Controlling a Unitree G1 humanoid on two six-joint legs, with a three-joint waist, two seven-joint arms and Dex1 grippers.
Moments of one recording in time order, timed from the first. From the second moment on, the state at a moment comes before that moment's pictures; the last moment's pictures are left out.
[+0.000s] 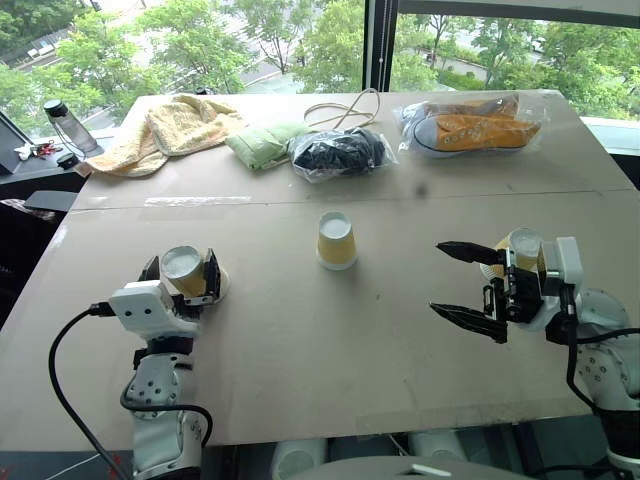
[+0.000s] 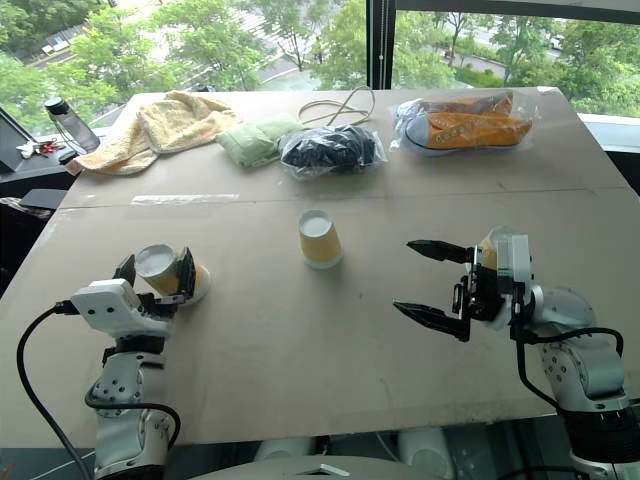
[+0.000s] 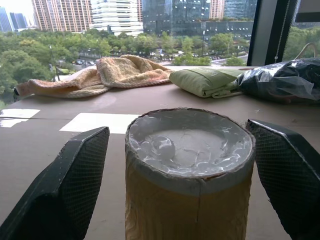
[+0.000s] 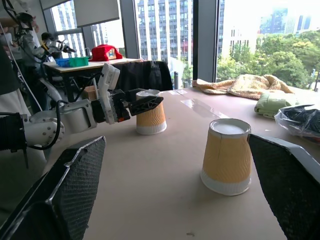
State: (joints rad) left arm 0.16 0.18 0.34 -0.14 -0.27 -0.25 -0.20; right arm -0.08 -0.56 -0.09 -0.32 0.73 0.19 1.18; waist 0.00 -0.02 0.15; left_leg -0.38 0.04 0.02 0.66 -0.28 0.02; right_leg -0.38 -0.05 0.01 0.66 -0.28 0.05
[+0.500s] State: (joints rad) left arm 0.15 0.18 0.34 -0.14 -0.28 -0.24 -0.22; right arm -0.08 -0.56 -0.09 -0.32 0.71 0.18 1.19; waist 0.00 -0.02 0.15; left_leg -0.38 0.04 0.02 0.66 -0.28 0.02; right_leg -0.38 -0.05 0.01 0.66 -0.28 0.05
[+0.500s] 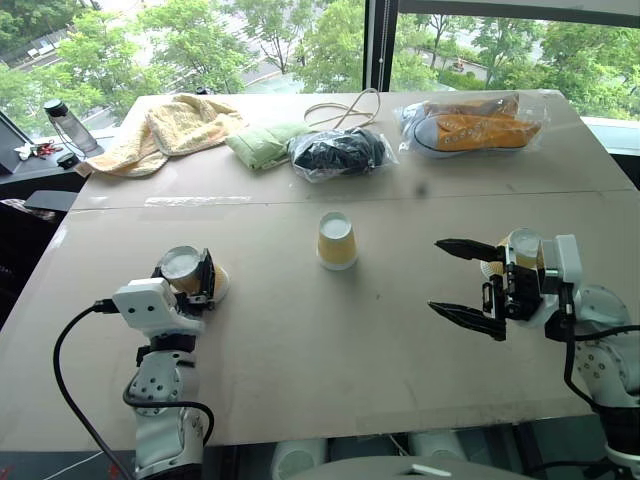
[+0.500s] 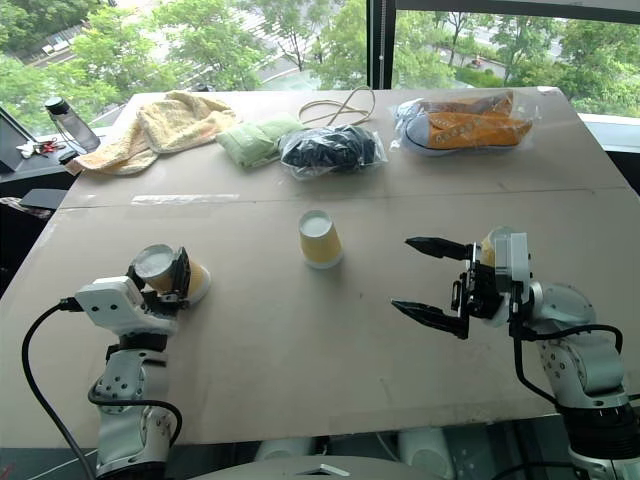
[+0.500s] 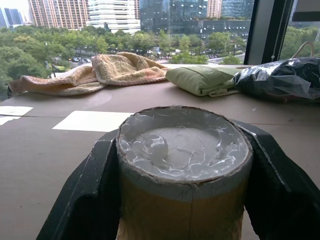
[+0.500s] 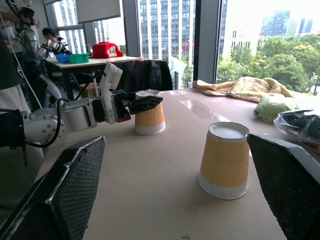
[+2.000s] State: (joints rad) left arm -0.27 0.26 -0.16 0.15 -0.33 -0.17 -0.99; right arm 0.08 -0.56 -0.16 -0.39 0.70 0.13 1.13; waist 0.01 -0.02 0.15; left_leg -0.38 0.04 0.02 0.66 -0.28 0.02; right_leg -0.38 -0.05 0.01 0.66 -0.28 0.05
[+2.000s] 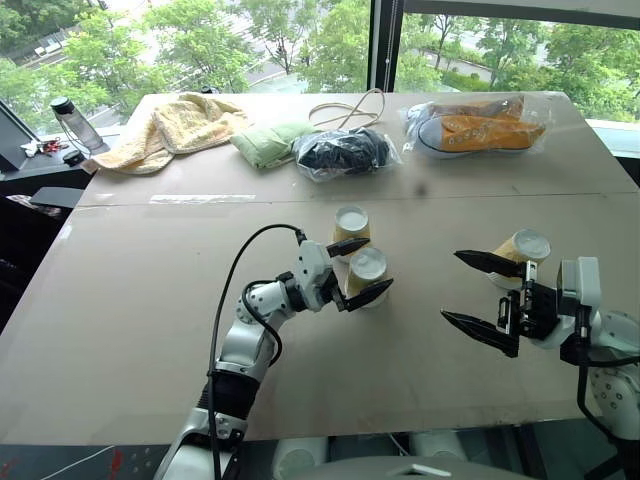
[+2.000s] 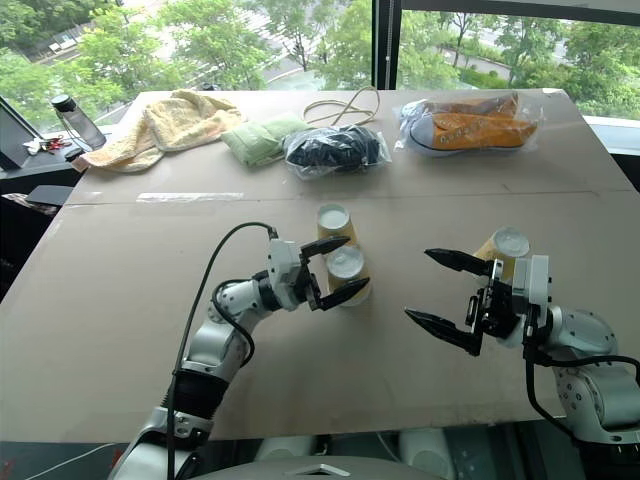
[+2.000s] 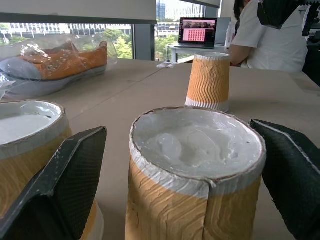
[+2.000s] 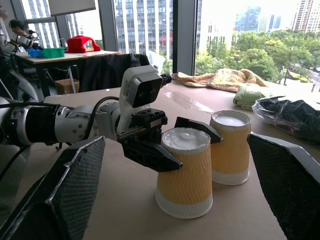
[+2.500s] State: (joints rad) left arm -0.05 0.44 -0.04 -0.36 -0.54 0.04 -0.95; right arm -0.02 -0.57 -0.15 -0.30 0.67 0.13 1.14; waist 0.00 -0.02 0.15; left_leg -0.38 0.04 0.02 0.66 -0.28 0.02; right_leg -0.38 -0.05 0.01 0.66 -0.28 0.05
